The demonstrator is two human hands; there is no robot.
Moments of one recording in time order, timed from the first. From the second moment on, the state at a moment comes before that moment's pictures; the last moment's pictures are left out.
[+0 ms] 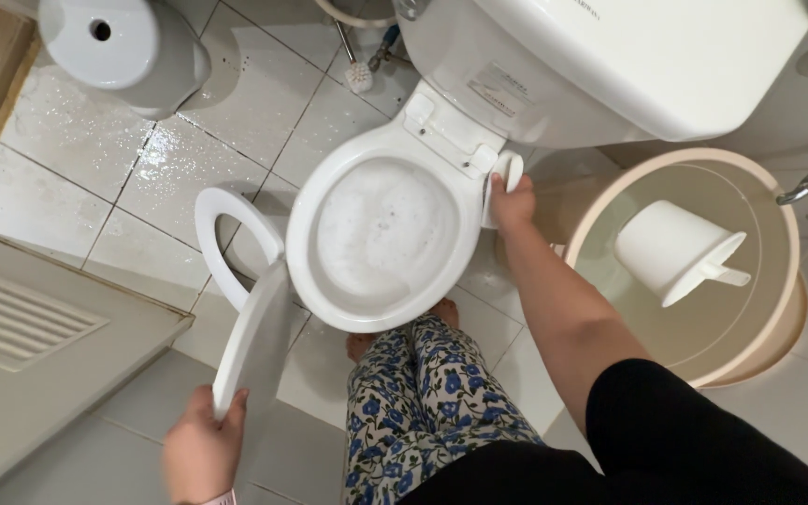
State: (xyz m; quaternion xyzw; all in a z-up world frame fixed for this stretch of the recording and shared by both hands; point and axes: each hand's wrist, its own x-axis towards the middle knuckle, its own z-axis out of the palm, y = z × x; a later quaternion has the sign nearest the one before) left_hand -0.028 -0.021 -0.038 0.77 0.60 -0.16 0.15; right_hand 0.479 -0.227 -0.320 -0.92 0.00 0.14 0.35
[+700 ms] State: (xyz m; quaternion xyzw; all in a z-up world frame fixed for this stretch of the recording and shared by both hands) left_hand -0.028 -0.011 -0.065 0.79 0.58 -0.16 0.12; right_hand 0.533 -0.198 -0.358 -0.62 0.33 0.38 0.60
